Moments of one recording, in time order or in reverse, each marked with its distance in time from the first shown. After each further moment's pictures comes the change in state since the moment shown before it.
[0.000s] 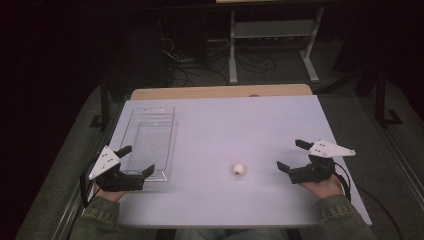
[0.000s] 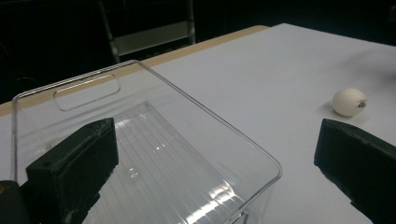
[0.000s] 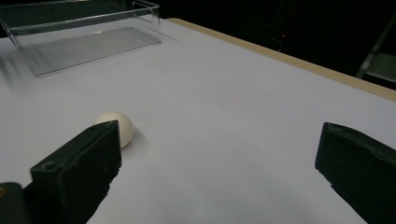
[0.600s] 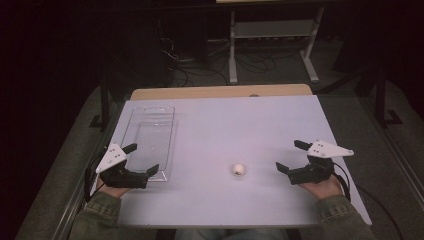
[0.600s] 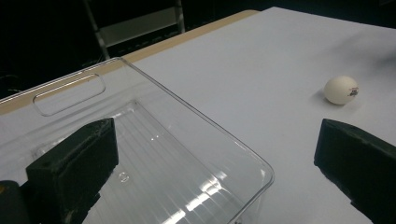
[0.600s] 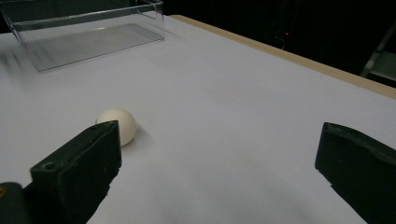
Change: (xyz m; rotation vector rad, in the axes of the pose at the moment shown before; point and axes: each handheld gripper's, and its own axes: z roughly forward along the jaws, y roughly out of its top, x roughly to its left) left arm -0.002 0.012 0.011 0.065 -0.046 0.042; right arm 0.001 0.000 0.002 0.012 0.010 -0.010
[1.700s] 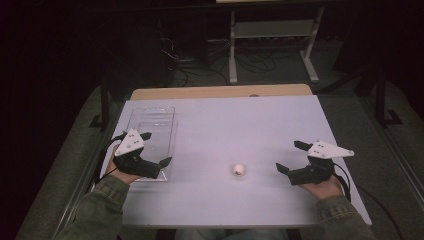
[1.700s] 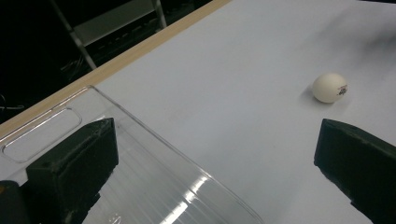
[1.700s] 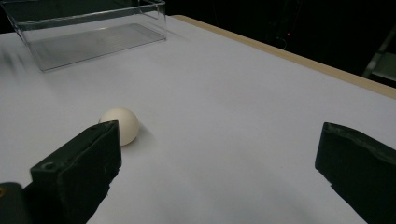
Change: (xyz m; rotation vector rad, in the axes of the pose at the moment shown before) left arm -0.006 0.043 0.026 0.078 -0.069 0.112; right arm 0.001 0.000 -0.001 0.000 0.006 -0.004
